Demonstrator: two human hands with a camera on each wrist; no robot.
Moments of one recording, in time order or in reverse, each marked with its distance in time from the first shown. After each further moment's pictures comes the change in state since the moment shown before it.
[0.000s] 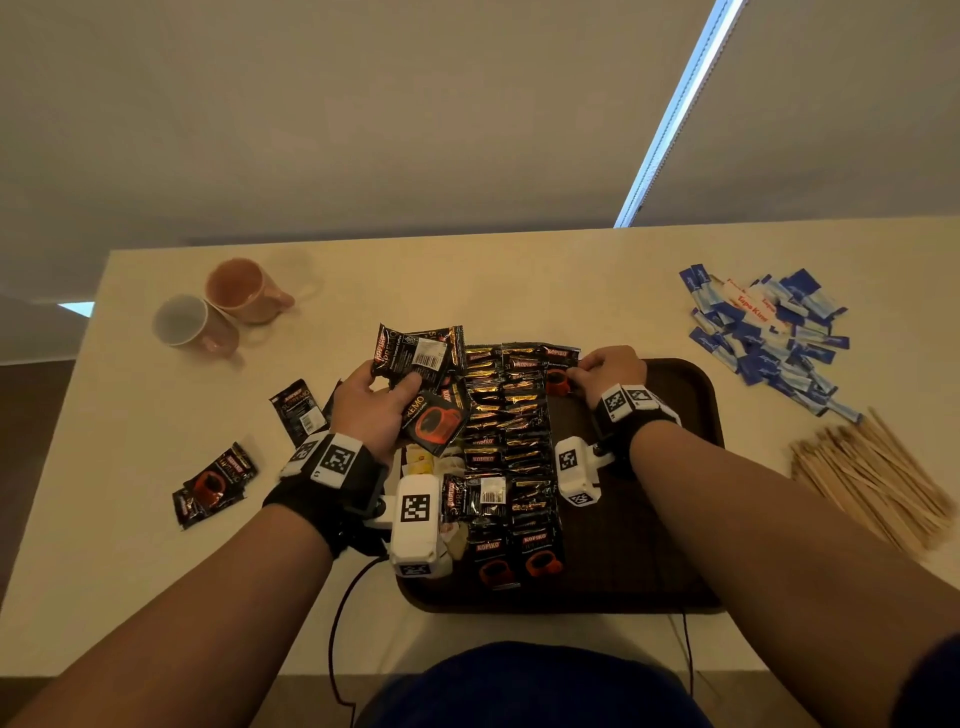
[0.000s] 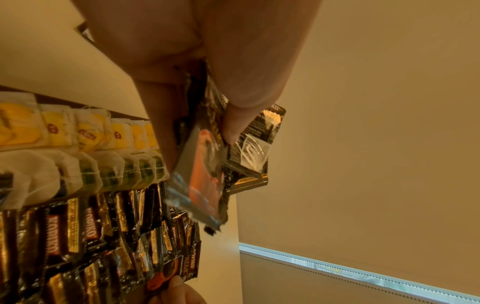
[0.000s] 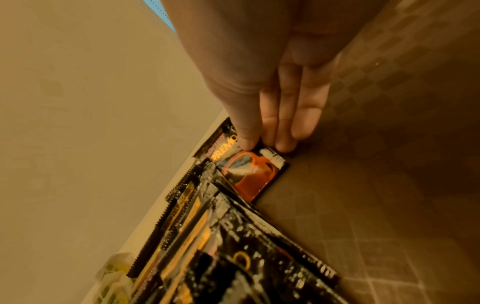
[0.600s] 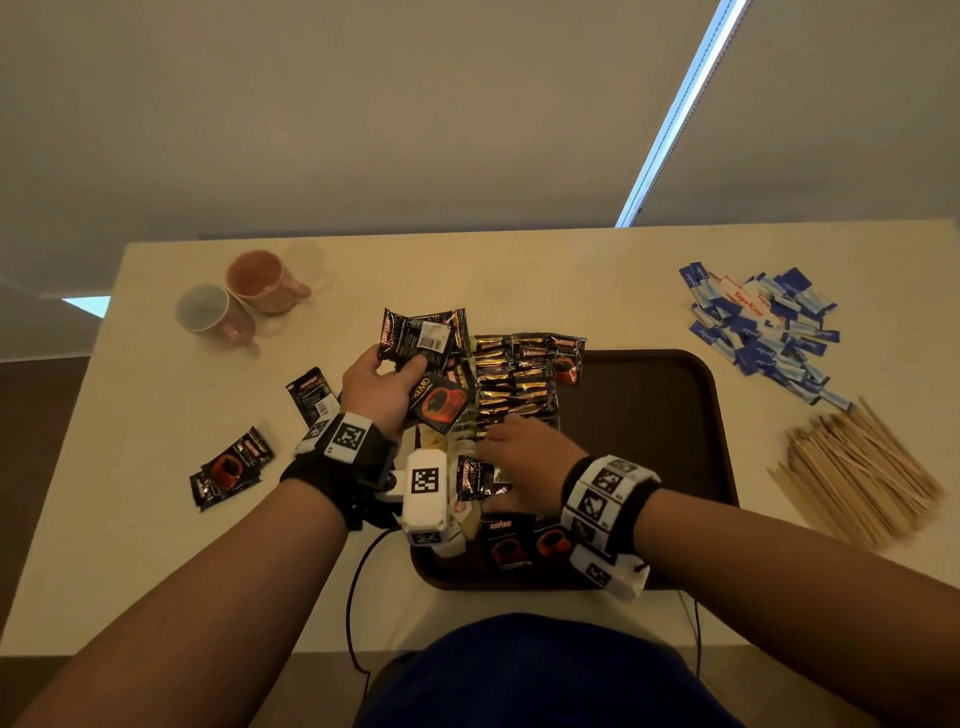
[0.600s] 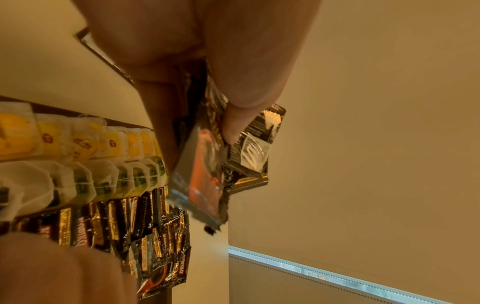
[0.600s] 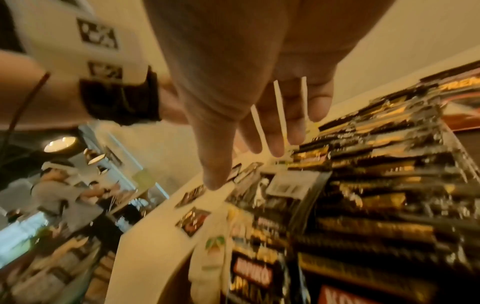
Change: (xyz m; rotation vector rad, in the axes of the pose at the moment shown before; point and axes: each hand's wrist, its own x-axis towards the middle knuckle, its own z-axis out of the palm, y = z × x) left_hand -0.003 0.000 -0.013 -0.051 0.019 0.027; right_hand -0.148 -0.033 0.025 -0.750 -0.517 -1.004
